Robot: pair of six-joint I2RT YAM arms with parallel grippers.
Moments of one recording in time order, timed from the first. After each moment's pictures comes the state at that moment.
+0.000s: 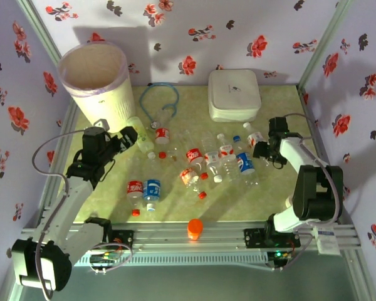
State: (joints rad) left arm -0.21 0.95 0.72 -0.28 0.08 -0.70; right arm -0.01 1.51 0.93 -0.66 0.06 0.24
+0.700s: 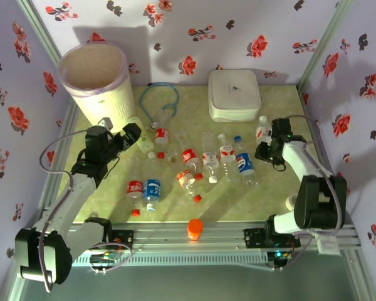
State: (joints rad) left arm -0.22 1.02 0.67 -0.11 0.18 -0.82; right arm -0.02 1.39 0.90 -0.70 -0.06 0.28
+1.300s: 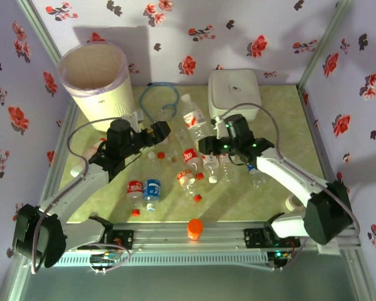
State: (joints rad) left arm -0.50 1.16 0.78 0.07 0.29 -0.83; right arm 0.58 1.35 0.97 -0.31 -0.39 0.41
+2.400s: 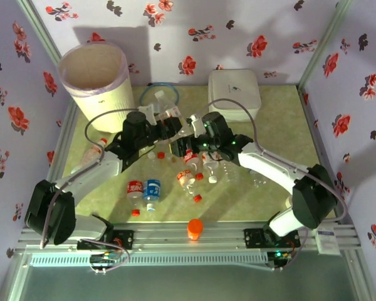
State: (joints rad) left arm -0.56 1.36 0.92 0.16 0.30 -0.80; right arm 0.72 1.48 1.09 -0.19 -0.38 0.38
